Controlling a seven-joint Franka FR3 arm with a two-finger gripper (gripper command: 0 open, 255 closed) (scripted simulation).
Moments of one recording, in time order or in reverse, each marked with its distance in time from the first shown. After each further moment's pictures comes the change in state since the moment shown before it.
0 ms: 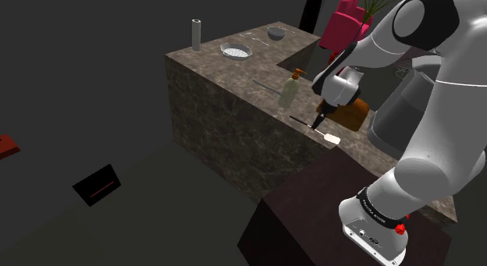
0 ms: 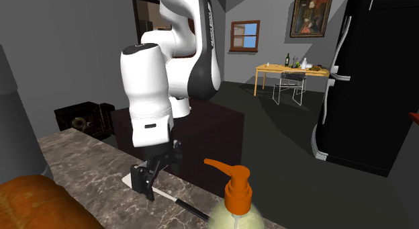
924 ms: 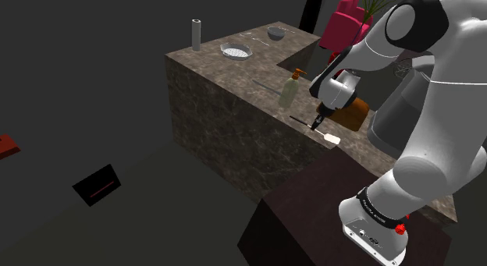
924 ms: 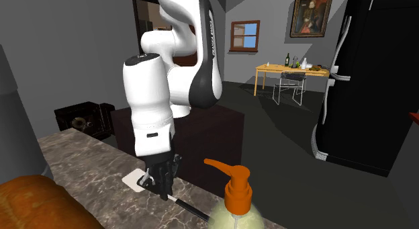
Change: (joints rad) arm -0.036 0.053 0.049 0.022 0.051 0.032 -0.039
